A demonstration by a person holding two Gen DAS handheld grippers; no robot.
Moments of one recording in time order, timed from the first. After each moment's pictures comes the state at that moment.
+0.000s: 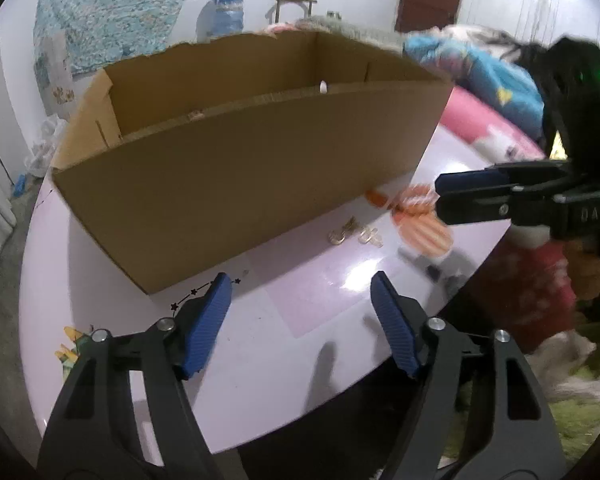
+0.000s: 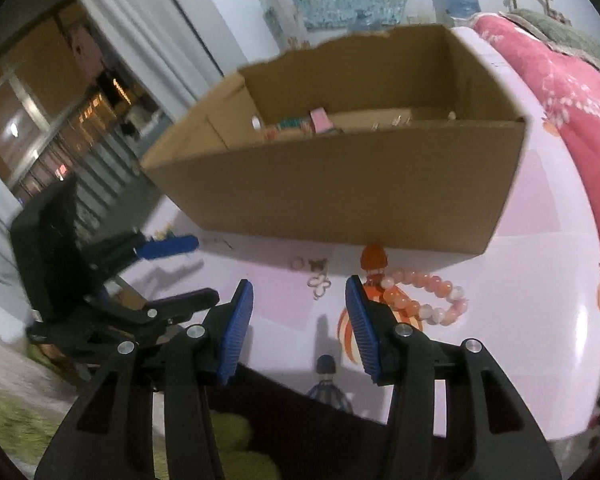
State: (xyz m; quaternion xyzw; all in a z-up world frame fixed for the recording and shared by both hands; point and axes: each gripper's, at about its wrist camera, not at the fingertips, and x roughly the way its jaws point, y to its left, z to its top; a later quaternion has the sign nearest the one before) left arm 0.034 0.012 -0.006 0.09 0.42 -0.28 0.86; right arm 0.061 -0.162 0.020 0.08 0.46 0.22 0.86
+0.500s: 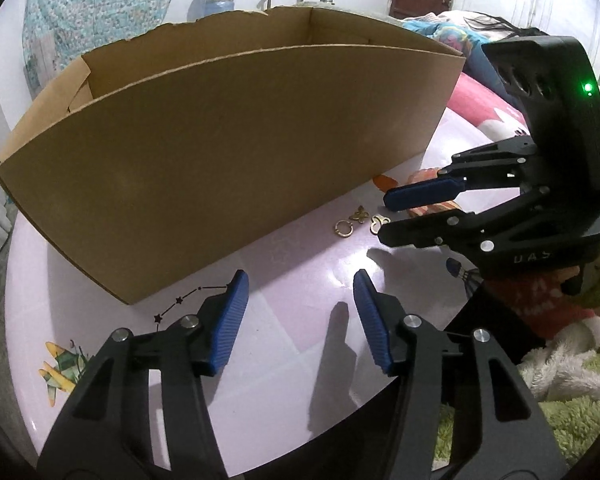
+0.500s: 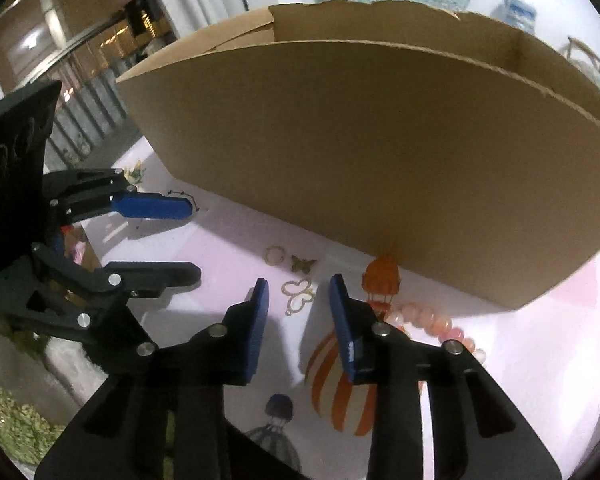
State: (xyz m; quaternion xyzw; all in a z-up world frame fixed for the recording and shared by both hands) left arm 0.044 0.013 -0.021 0.10 0.43 -0.29 0.85; right arm 0.092 -0.130 -0.013 -0.05 0.47 0.26 0.84
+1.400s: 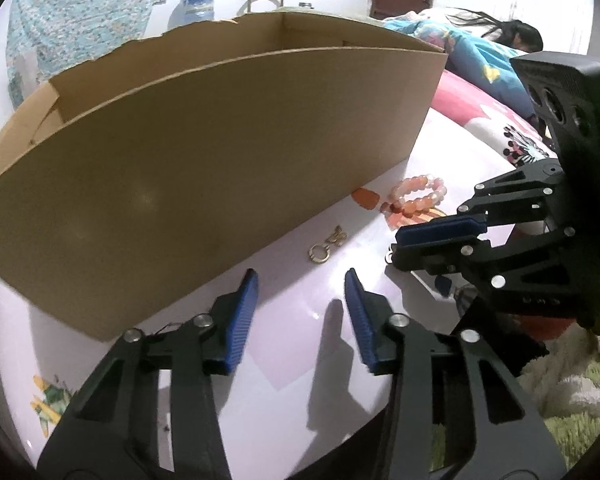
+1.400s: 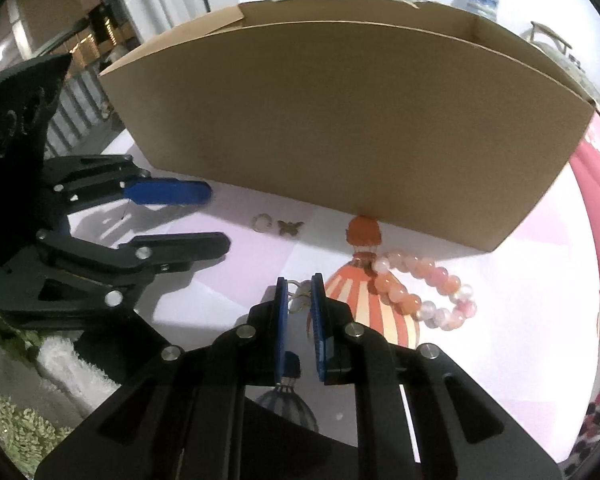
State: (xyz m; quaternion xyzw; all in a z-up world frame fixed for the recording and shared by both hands) left arm 0.055 -0.013 -0.025 0.11 0.41 -0.32 0.85; right arm 0.051 -0.132 -0.008 -0.03 0.48 0.19 0.86
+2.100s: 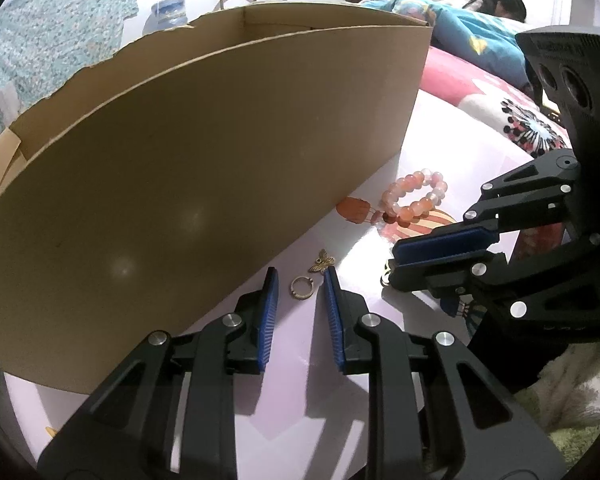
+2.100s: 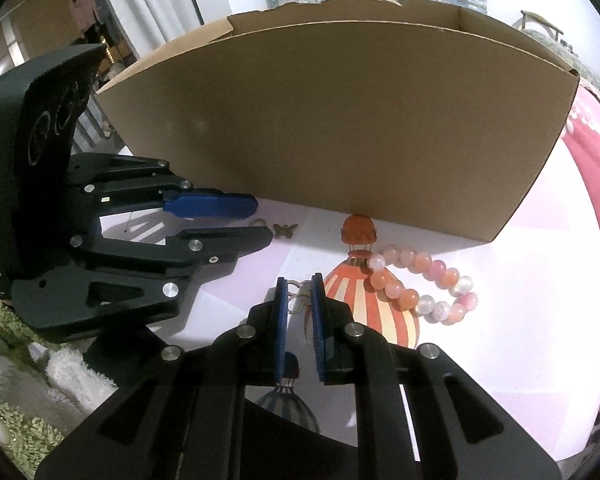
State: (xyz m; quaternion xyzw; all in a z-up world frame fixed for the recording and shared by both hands) left arm 0.065 -0.045 -0.029 0.17 0.40 -0.34 0.83; right arm 0.049 -0.159 -0.008 0.00 0.47 0.19 0.86
